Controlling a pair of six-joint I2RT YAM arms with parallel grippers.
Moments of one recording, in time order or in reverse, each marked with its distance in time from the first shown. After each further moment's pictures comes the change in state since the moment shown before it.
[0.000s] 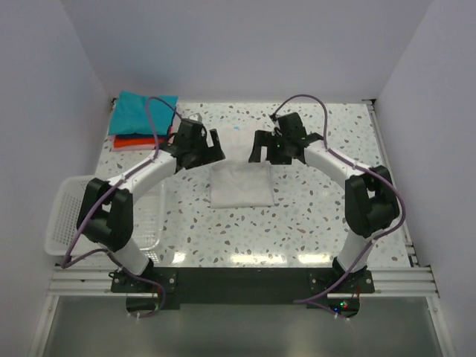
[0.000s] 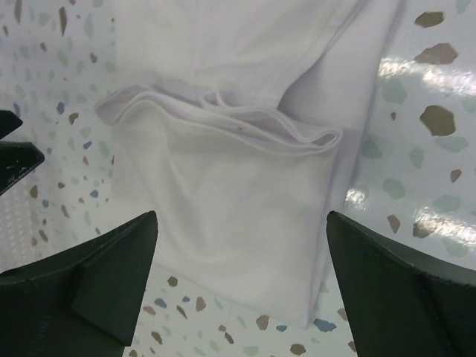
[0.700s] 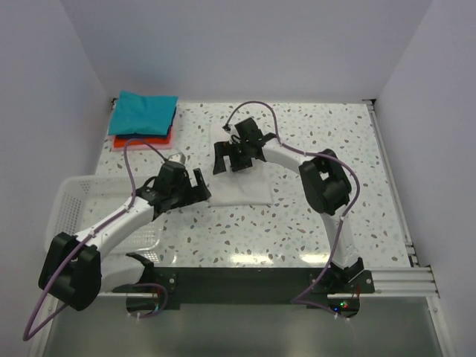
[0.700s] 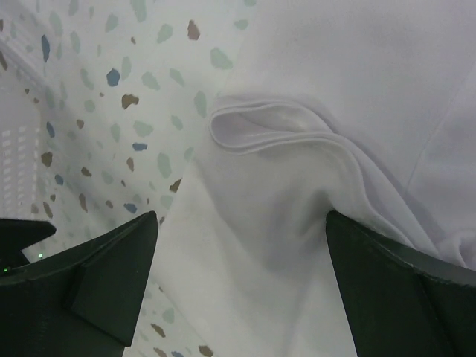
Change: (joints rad) left arm -0.028 -0.489 -0.543 0.025 0.007 -0.054; right arm 0.187 0.367 0.300 0.040 -0.191 -0.086
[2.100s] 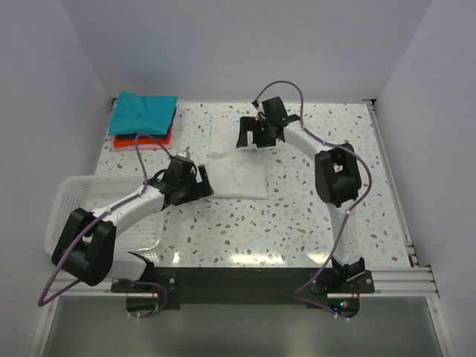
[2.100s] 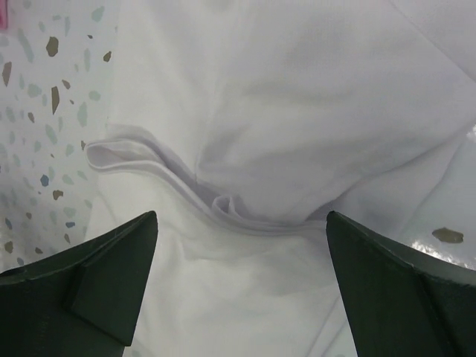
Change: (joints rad) left arm -0.006 0.164 0.056 0.033 -0.032 -0.026; right arm -0.197 0.075 0.198 -0.093 0.100 -0.030
